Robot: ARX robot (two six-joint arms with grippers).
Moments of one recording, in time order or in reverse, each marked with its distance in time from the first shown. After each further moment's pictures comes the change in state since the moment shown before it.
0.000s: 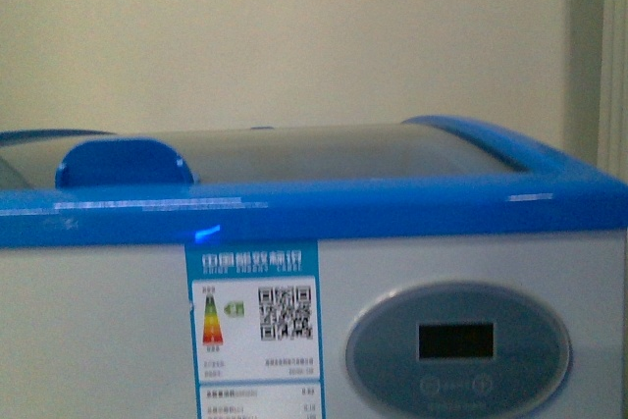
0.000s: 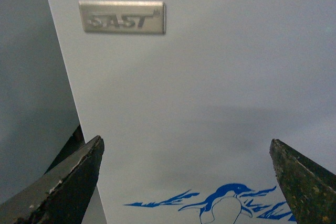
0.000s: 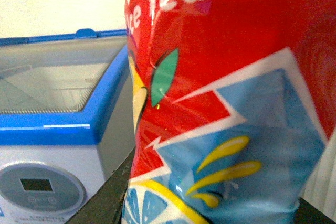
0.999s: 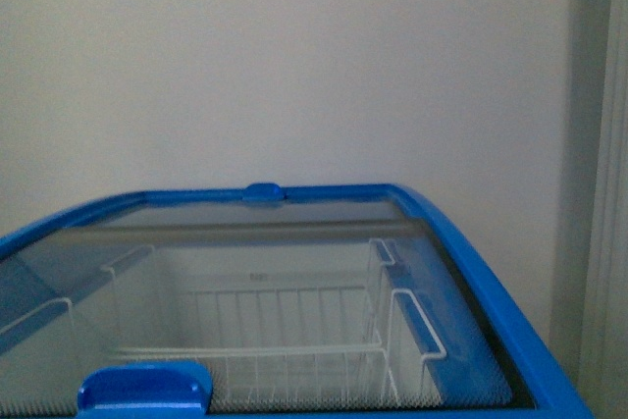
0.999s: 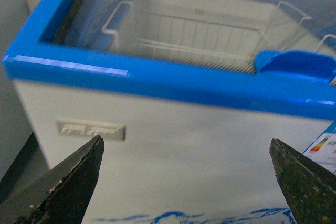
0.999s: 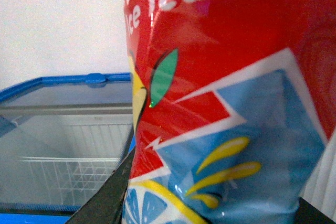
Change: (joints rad) left arm 0.002 0.400 0.084 0.171 0.120 -0.127; right arm 0.000 0.000 0.000 0.000 -0.001 -0.001
